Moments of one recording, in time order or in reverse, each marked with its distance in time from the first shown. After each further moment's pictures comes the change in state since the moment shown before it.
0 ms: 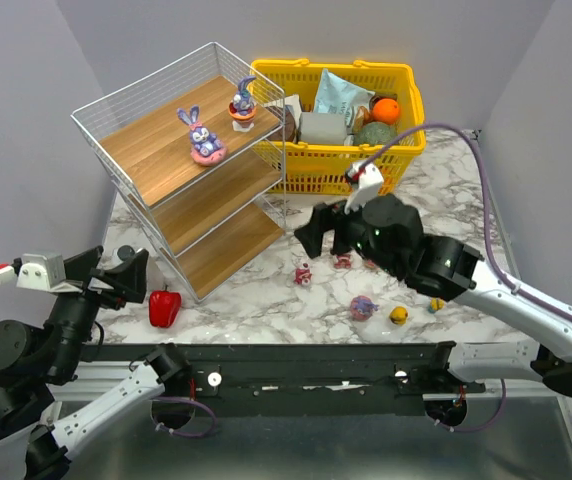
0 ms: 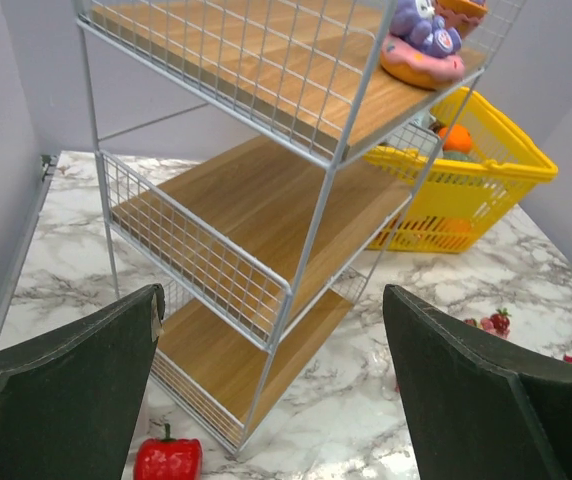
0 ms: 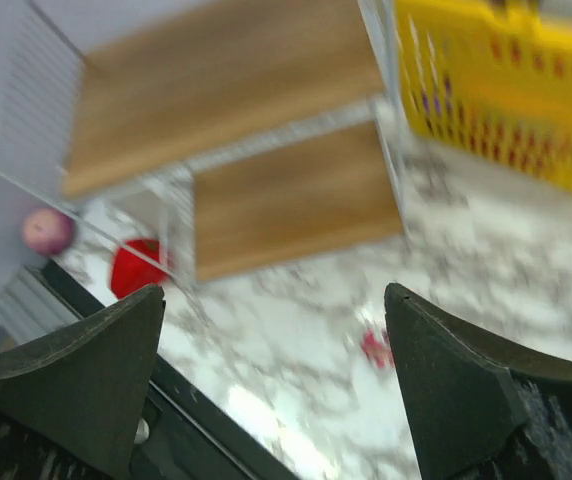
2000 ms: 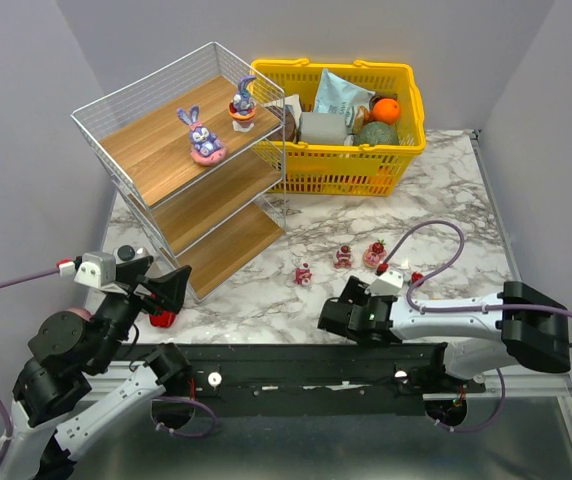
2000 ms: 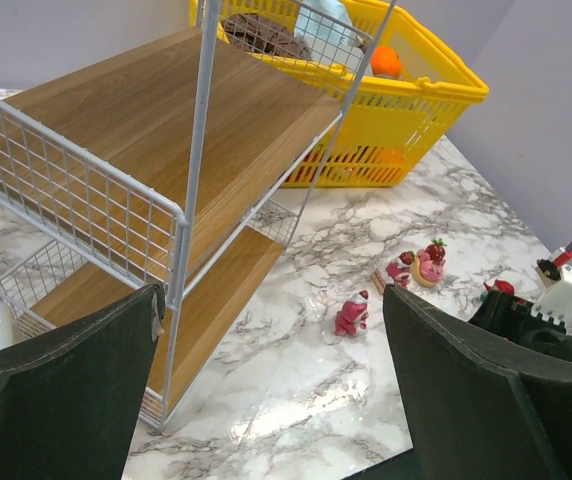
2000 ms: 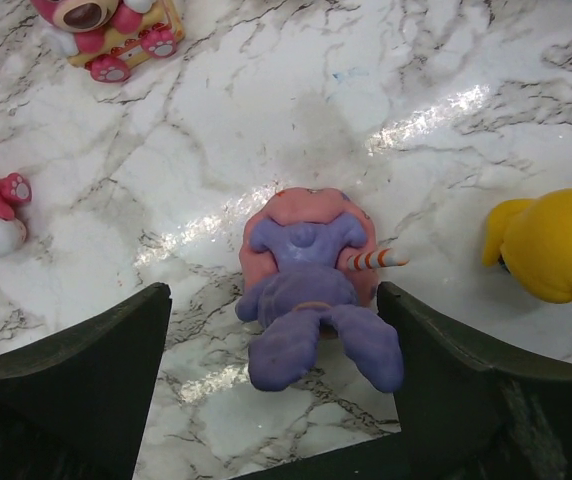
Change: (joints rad) left arm 0.000 -0.114 -0.277 0.069 0.189 -0.129; right arm 0.210 0.158 -0.711 -0.308 0.494 1.299
